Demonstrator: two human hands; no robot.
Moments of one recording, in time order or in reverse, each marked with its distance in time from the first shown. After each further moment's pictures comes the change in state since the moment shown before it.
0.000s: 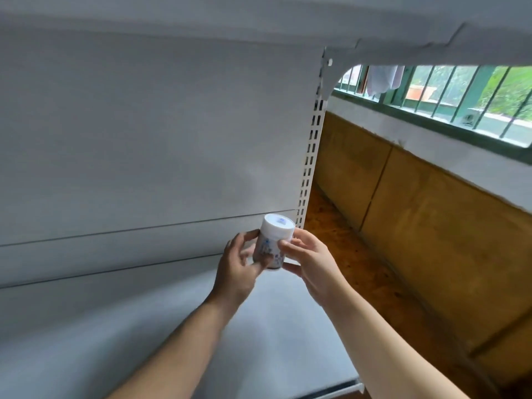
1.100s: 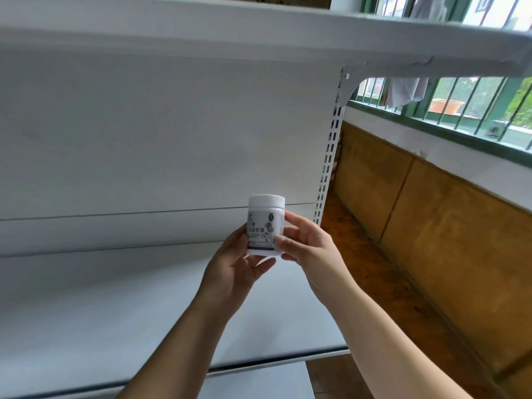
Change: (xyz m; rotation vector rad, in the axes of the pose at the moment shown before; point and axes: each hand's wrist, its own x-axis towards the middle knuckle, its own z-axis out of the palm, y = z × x) left_hand -0.081 0.043 -0.045 -0.799 -0.128 -0.103; right_hand -0.078 -0.026 0.050 -0.063 -0.131 -0.216
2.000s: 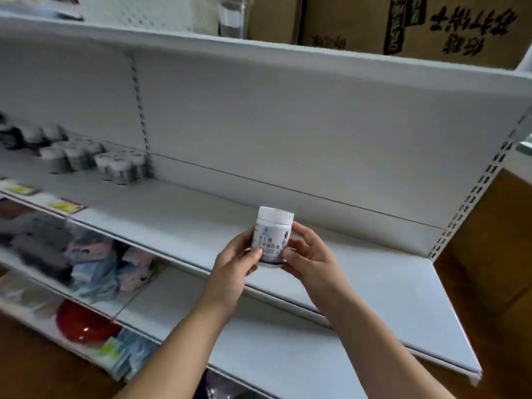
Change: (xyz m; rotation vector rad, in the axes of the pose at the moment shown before) left_hand -0.190 0.084 -0.074 0.463 0.537 0.373; right_hand -0.078 0.013 0.175 0.169 -0.521 0.090
